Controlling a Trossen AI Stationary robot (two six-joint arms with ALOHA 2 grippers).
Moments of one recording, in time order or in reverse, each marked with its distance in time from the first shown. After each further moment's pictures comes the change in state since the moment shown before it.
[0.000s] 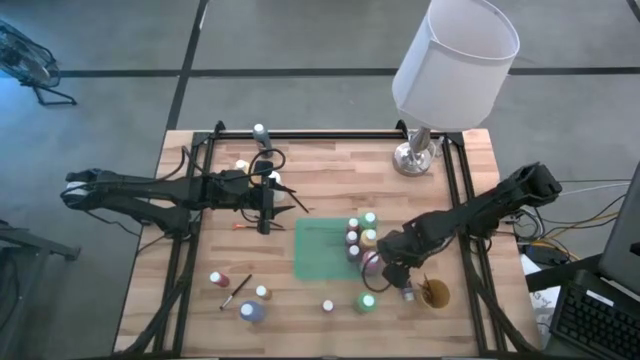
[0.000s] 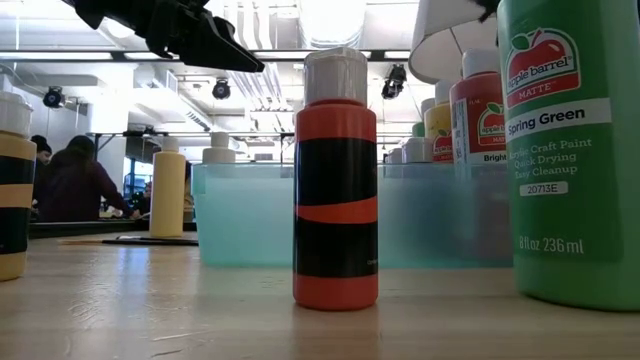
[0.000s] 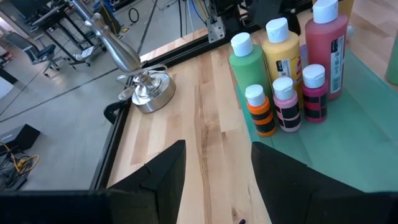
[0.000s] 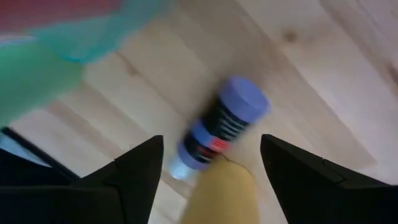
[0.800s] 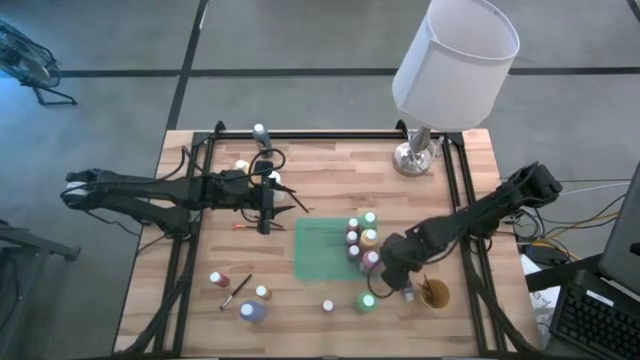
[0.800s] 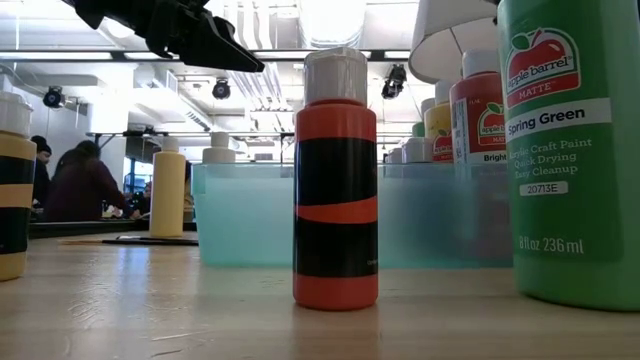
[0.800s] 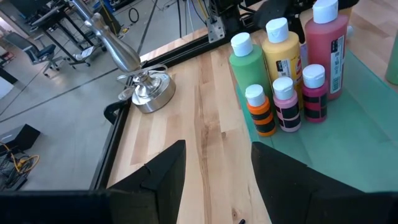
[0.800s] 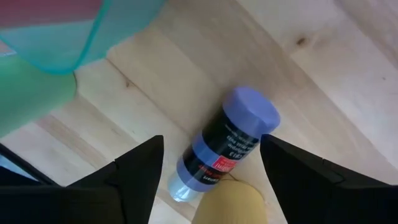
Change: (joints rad) left arm 0.000 0.000 0.000 0.000 0.000 0.000; right arm 0.048 0.000 -0.071 0.121 0.059 0.083
